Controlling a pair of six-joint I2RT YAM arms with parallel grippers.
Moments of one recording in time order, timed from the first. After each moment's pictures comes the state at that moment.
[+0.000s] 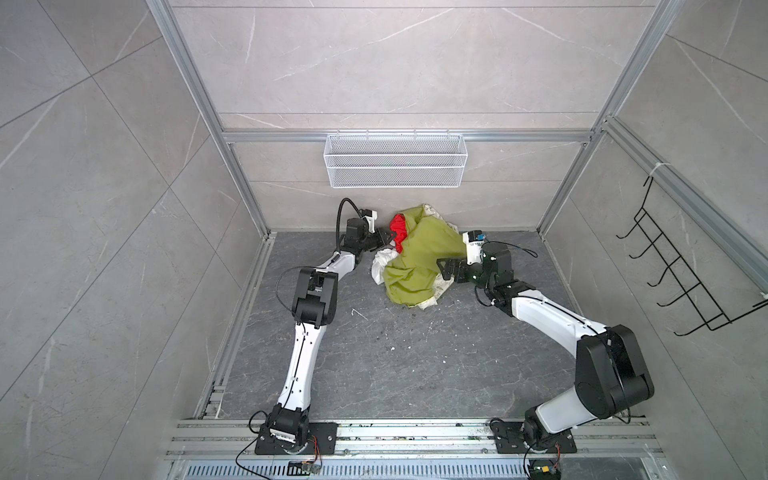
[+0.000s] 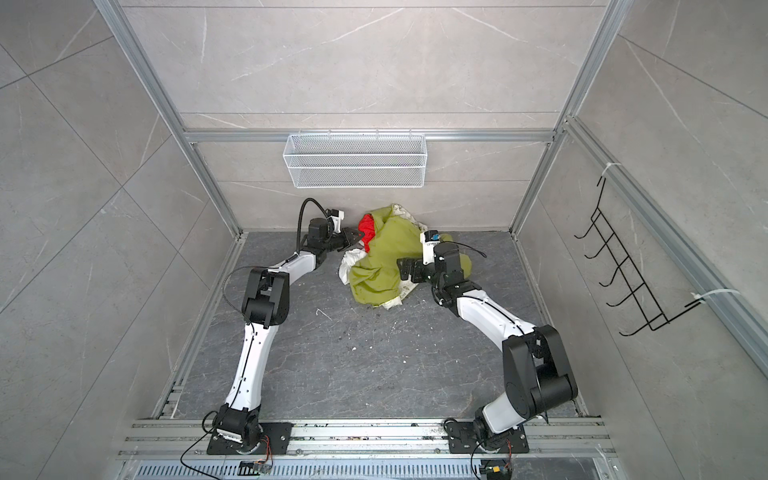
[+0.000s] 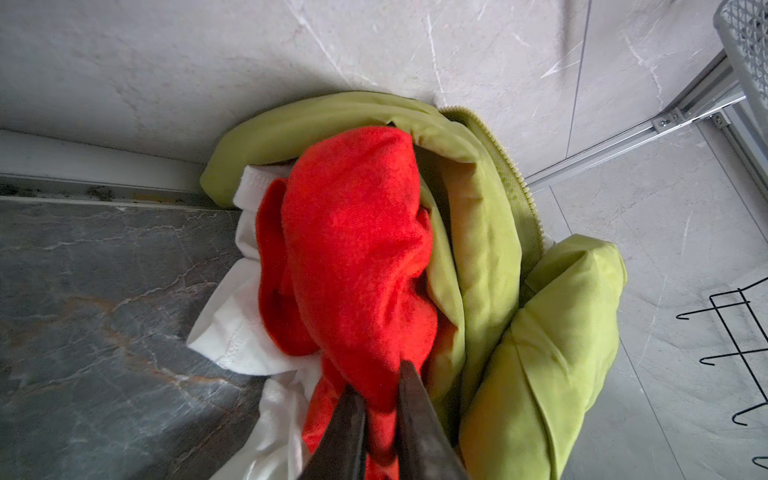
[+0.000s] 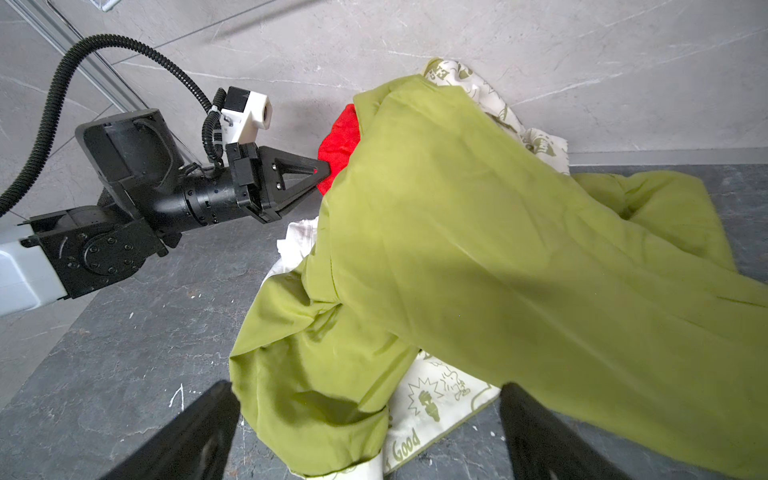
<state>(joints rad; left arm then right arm) -0.27 2.60 2.06 0.22 0.66 -0.71 0.32 1.55 1.01 0.11 -0.19 0.25</state>
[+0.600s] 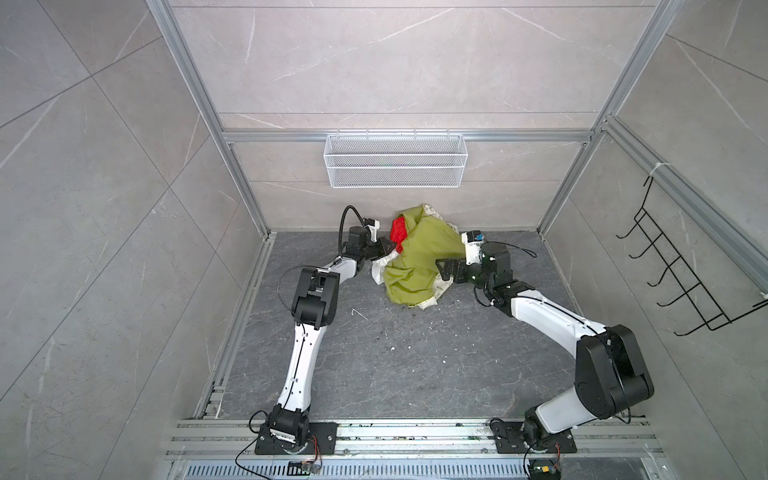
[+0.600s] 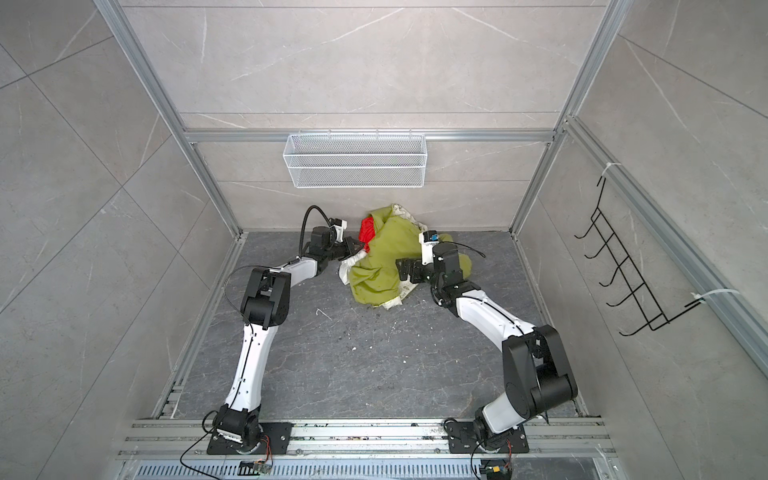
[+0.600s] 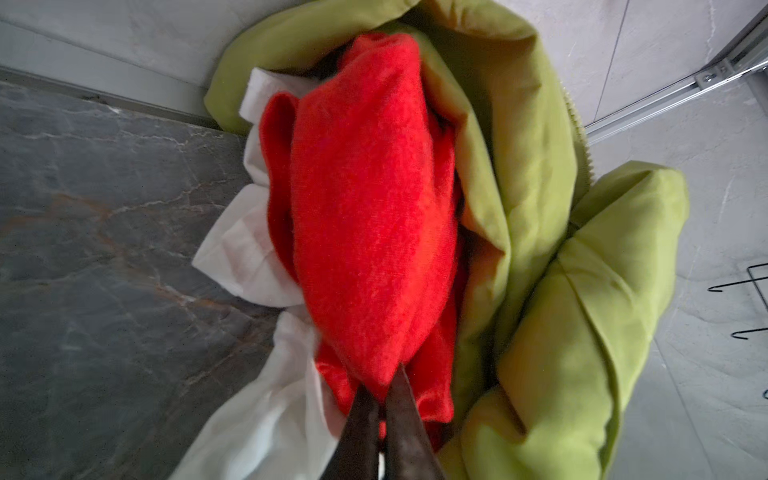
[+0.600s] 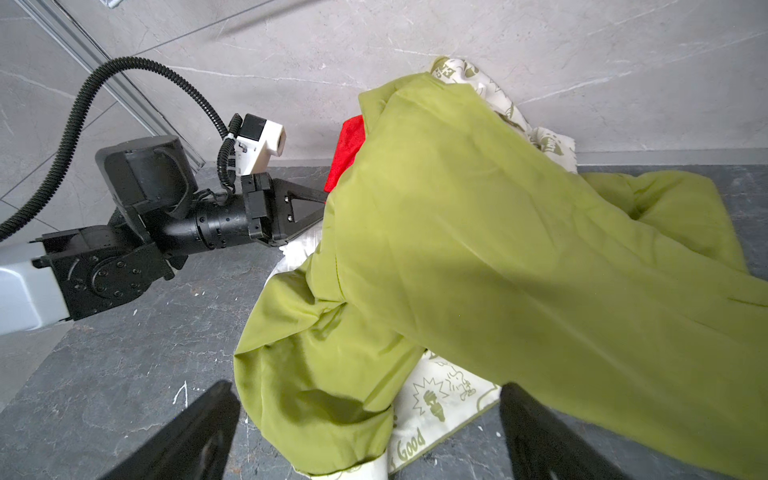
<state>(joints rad) -0.30 2.54 1.90 0.25 0.65 -0.65 0.33 1.55 1.01 0.11 -0.19 0.25</state>
